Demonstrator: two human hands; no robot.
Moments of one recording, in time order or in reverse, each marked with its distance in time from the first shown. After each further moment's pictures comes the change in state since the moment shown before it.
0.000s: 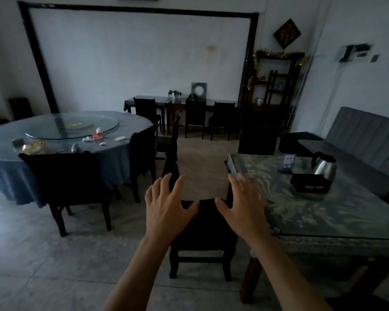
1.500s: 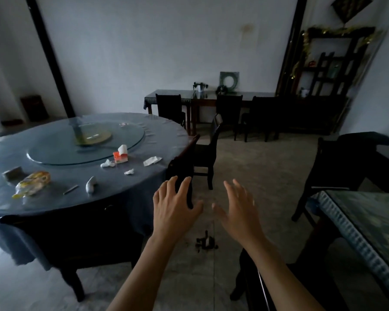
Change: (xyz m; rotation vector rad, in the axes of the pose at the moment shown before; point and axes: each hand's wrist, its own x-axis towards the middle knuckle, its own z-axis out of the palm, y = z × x) left_hand 0.478 -0.484 0.277 -0.005 -0.140 -0.067; right_hand 0.546 -0.267 0.446 0.126 -0.148 0.002
